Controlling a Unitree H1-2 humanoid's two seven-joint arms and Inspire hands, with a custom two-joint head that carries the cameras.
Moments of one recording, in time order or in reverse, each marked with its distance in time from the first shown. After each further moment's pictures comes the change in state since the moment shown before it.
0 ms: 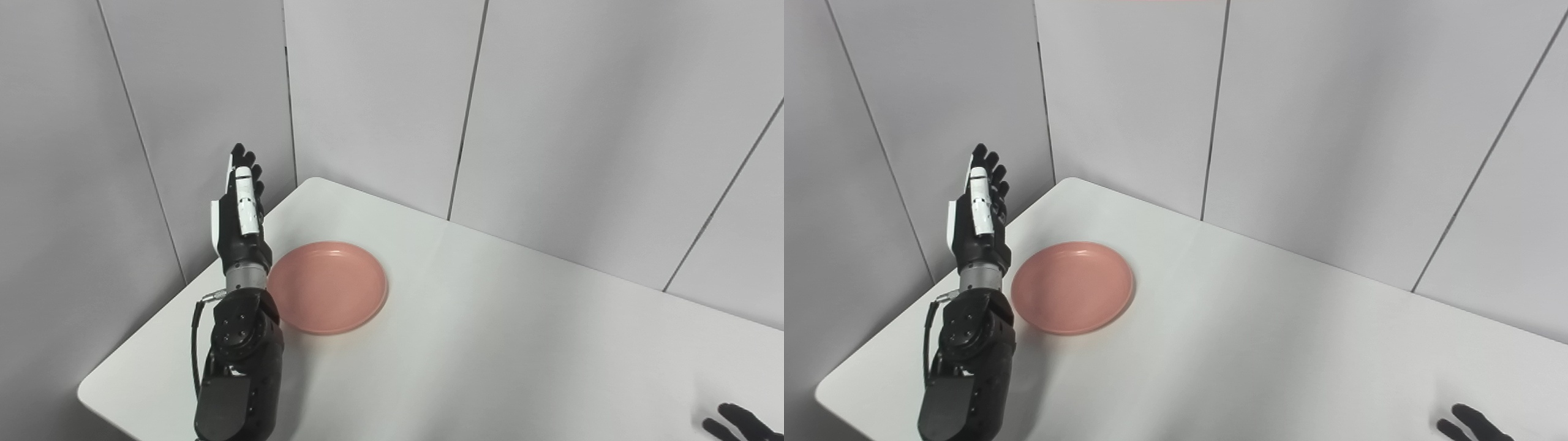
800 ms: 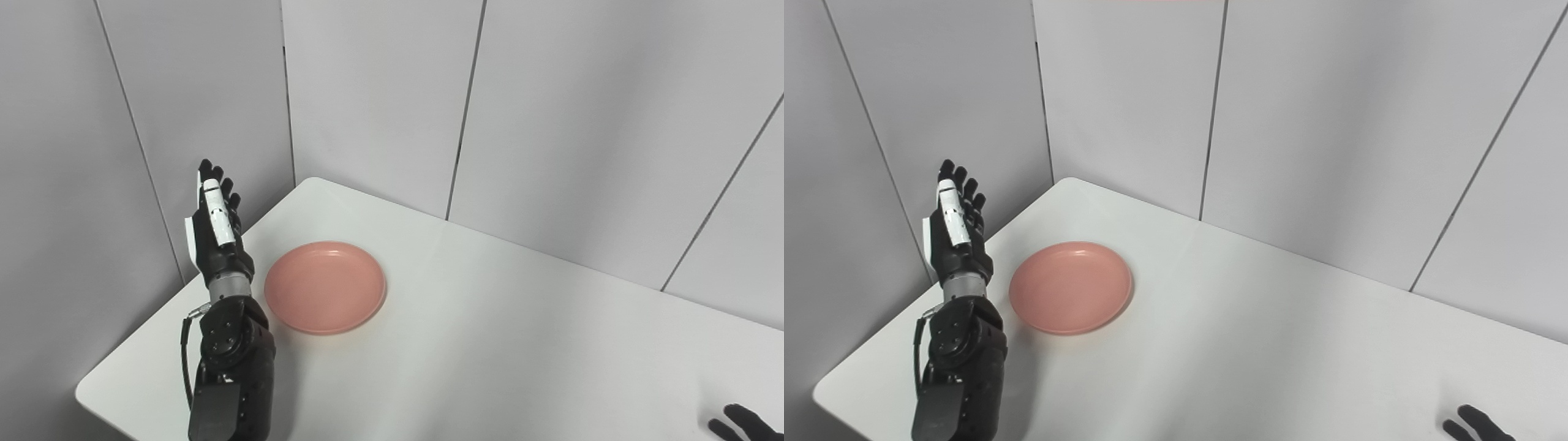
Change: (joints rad) left arm 0.023 -0.020 0.043 0.036 -0.063 -0.048 0.056; right arm 0.002 -0.012 -0.003 -0.004 0.002 0.002 0.011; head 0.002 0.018
